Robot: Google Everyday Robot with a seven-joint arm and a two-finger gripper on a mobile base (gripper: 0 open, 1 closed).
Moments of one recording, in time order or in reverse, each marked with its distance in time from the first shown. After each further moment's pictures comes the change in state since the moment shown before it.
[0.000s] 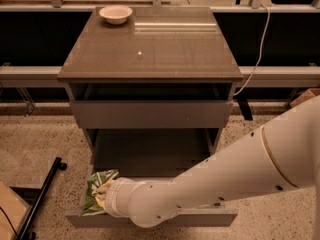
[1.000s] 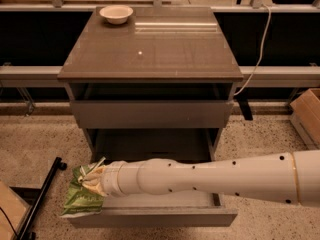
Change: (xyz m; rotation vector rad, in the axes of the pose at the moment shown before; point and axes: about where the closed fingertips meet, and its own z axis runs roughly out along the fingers) arm -0.049 -0.021 0.014 -0.173 -0.235 0.021
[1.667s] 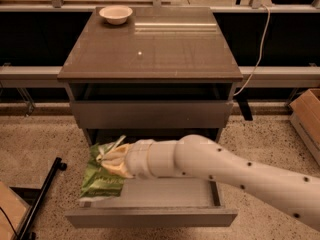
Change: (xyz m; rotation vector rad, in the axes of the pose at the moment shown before) arm -0.052 -0.028 -0.112 0.039 -0.053 -0.017
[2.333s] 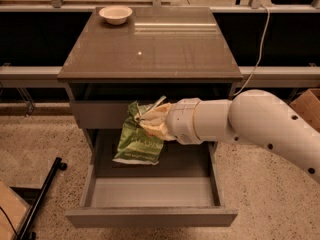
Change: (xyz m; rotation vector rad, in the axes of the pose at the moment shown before) arm -0.053 -0.075 -0.136 0.185 0.066 -0.044
